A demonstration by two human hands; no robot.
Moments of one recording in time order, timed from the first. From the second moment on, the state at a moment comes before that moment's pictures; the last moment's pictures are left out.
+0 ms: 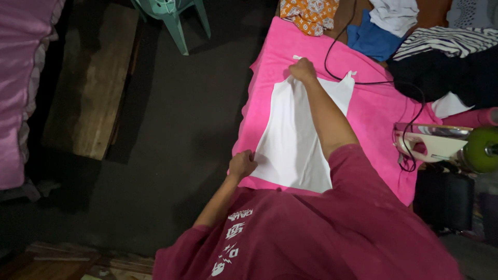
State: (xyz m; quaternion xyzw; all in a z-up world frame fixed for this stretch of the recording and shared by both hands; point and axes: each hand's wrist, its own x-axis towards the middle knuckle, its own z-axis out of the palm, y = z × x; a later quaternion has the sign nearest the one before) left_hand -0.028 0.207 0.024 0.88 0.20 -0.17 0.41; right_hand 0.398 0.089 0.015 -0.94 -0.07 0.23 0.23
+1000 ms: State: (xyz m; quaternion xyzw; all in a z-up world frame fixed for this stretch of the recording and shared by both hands) left_hand -0.021 0.209 0.025 0.87 0.20 -0.17 0.42; right_hand 0.358 0.114 0.044 -0.92 -0.23 0.32 0.05
